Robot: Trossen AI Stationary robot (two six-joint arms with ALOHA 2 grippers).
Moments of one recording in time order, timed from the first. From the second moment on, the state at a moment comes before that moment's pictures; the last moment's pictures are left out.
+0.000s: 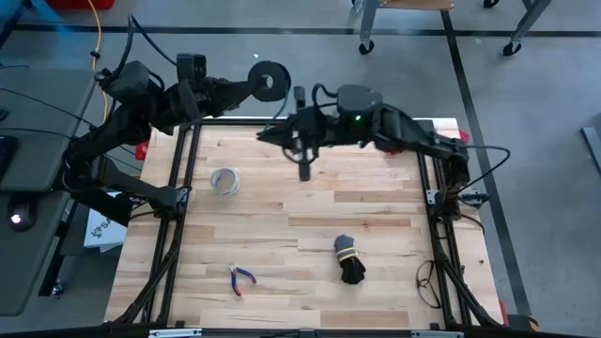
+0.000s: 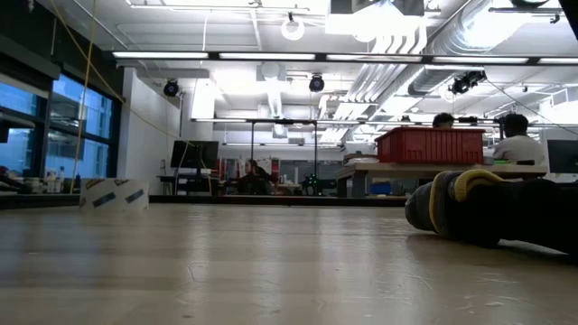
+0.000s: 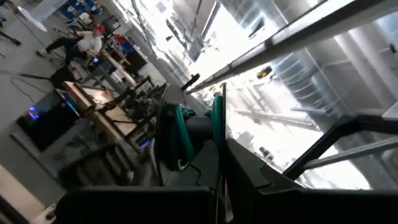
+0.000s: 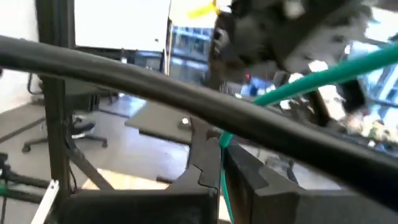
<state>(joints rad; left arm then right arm) 0.12 1.26 1.77 -0.17 -0.04 -0.89 -0.02 1.90 2.34 -0.44 -0.11 -0.23</state>
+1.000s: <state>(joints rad) 0.04 1.30 1.78 -0.18 0.06 -1.18 -0.06 1.94 2.34 -0.20 -0.06 -0.27</state>
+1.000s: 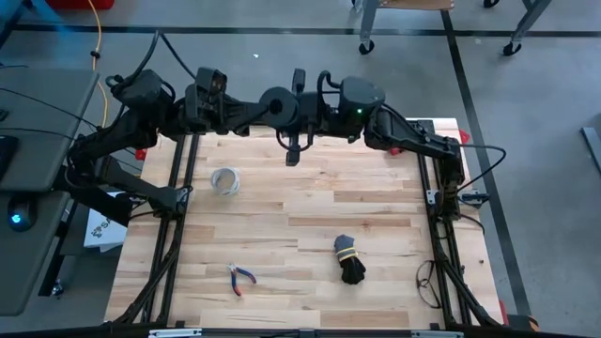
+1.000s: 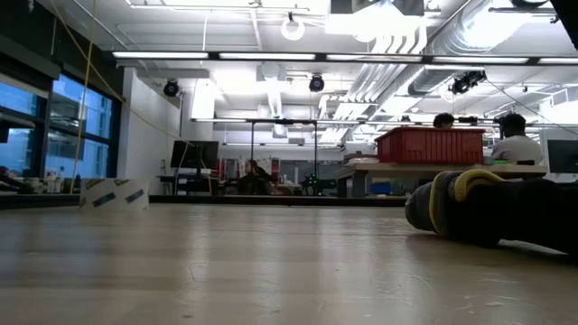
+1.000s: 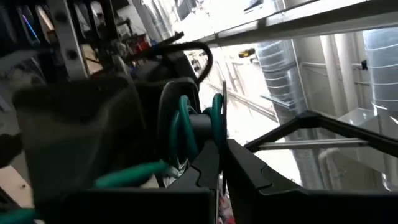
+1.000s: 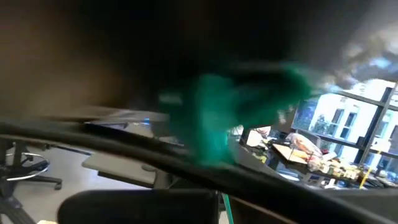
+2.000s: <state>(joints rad) 0.02 1.24 1.77 -0.64 0.10 -0.90 -0.17 1.87 2.34 -0.41 -0.11 -0.49</state>
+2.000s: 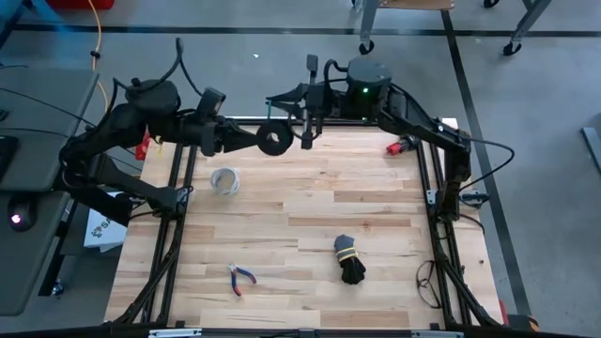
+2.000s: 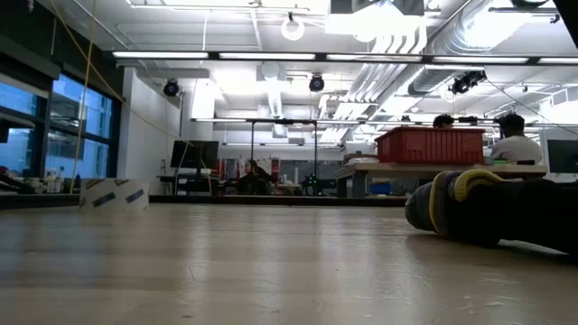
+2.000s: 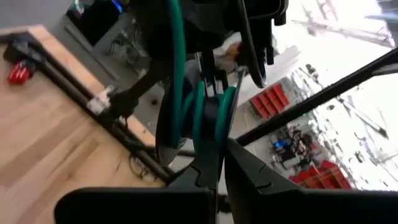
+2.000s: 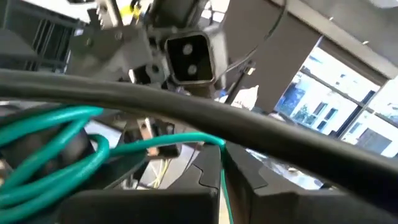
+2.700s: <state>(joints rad) 0.04 1.24 1.77 -0.90 -0.26 -0.42 -0.18 1.87 2.34 -0.56 -0.01 -0.52</state>
